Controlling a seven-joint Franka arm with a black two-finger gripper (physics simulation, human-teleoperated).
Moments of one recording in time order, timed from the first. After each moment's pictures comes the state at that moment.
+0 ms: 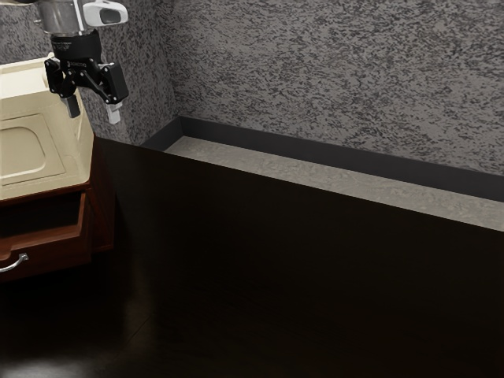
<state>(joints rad) -0.03 -0.08 0.10 -1.50 0.02 1.33 -0.02</state>
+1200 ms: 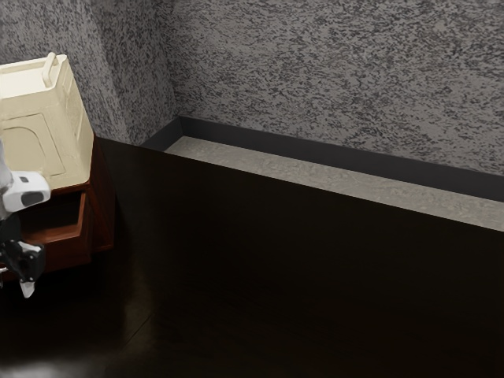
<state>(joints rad) 0.24 -0.96 -0.06 -2.70 0.06 1.64 -0.19</state>
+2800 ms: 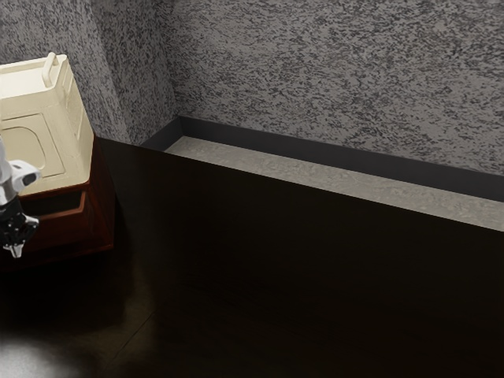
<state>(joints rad) 0.78 -0.29 -0.20 -2.52 0.12 2.29 -0.20</state>
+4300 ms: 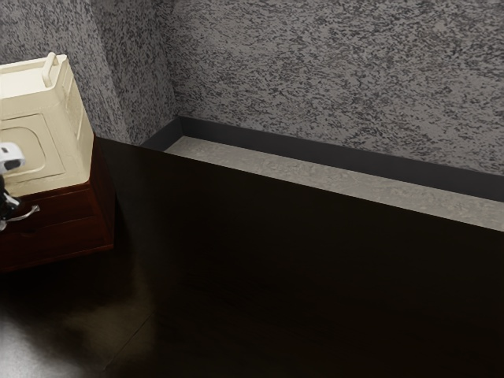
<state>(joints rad) 0.89 -0.08 -0.20 -2.29 0.20 2.34 0.17</state>
